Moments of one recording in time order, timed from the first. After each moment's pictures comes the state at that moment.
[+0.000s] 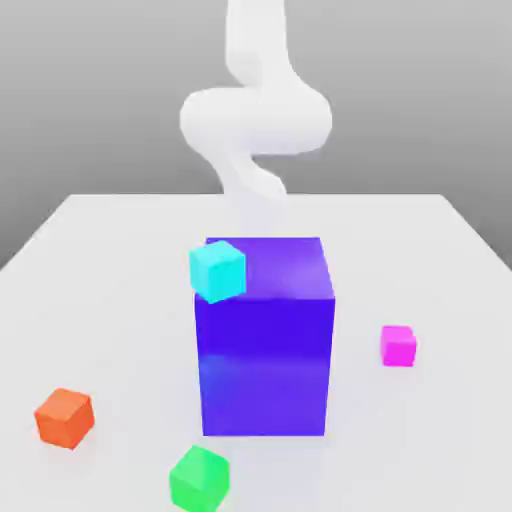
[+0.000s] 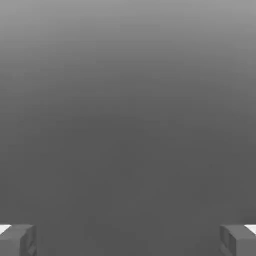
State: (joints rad) arm 0.06 -0.74 -0.01 -2.35 0.02 2.35 0.73
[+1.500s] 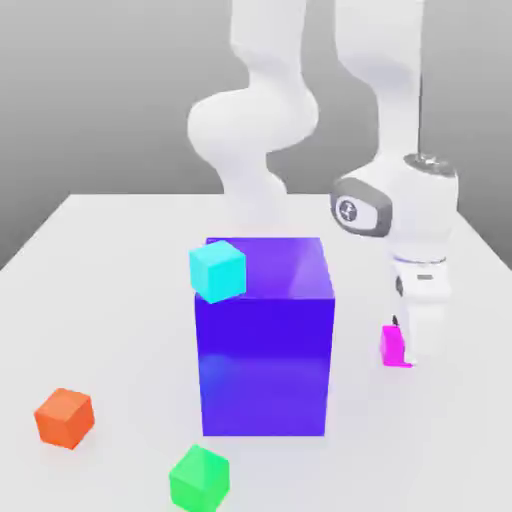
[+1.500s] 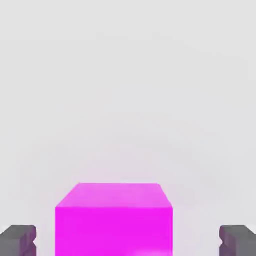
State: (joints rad) arm 0.79 0.22 0.01 -2.93 -0.06 3.16 0.14
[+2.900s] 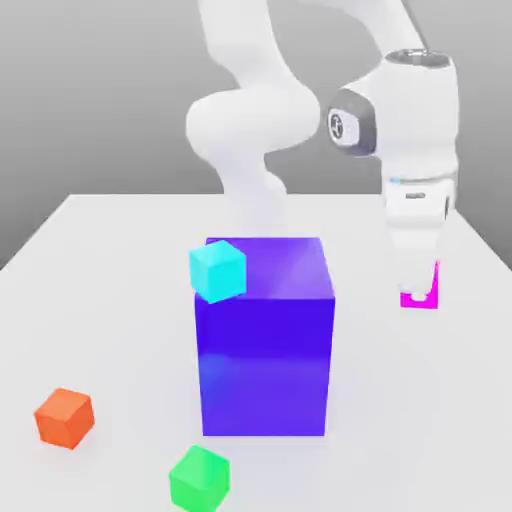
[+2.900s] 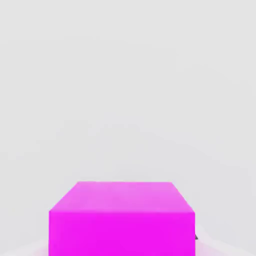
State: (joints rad) arm 0.63 -0.40 -0.06 -2.87 0.18 2.62 0.05
